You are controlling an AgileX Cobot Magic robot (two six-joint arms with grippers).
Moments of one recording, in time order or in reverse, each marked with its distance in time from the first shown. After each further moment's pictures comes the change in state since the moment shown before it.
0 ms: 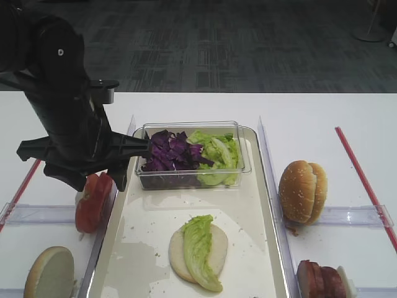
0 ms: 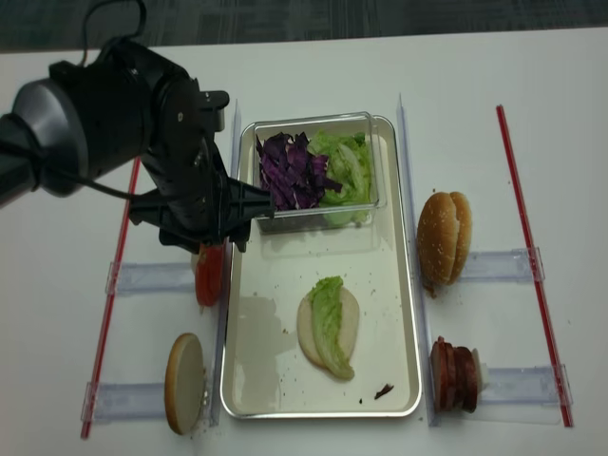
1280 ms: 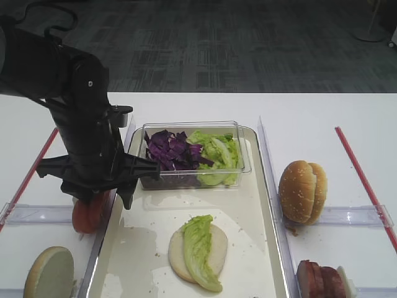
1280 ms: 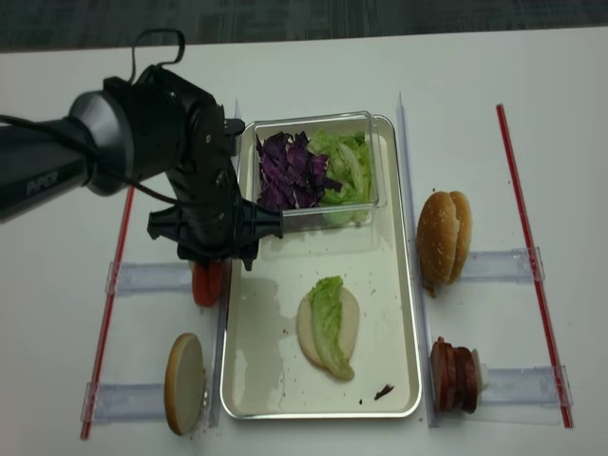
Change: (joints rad) left arm -0.012 0.129 -0.007 -0.003 -0.048 0.011; right arm 0.000 0.000 0.000 0.000 0.000 0.000
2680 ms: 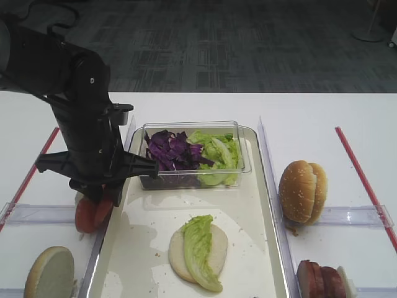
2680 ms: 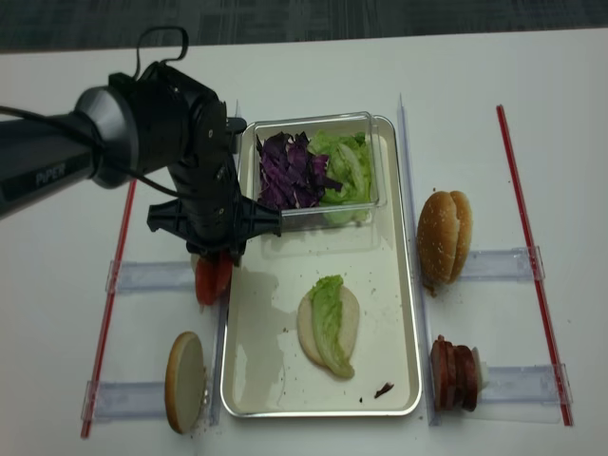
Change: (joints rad) left arm 0.008 0.019 -0.026 0.010 0.018 0.024; right arm 0.000 0.000 0.000 0.000 0.000 0.000
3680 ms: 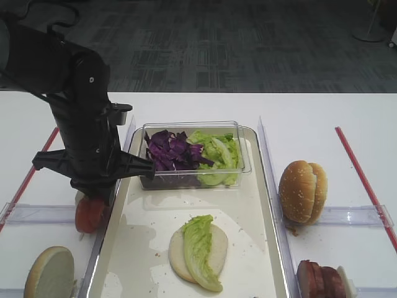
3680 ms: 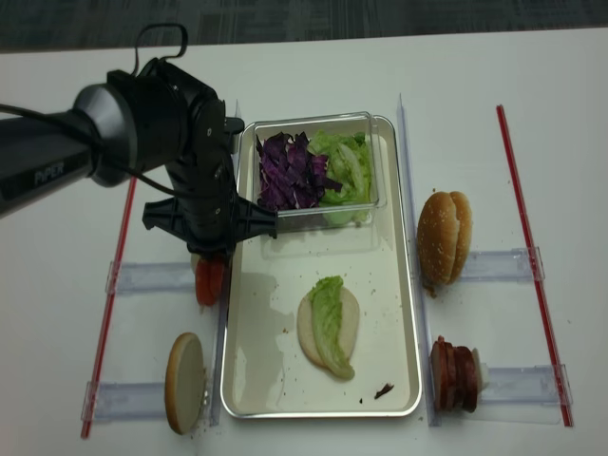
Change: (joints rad) left arm 0.004 0.000 -0.006 0.024 0.023 0.005; right arm 0.000 0.000 0.000 0.000 0.003 0.000
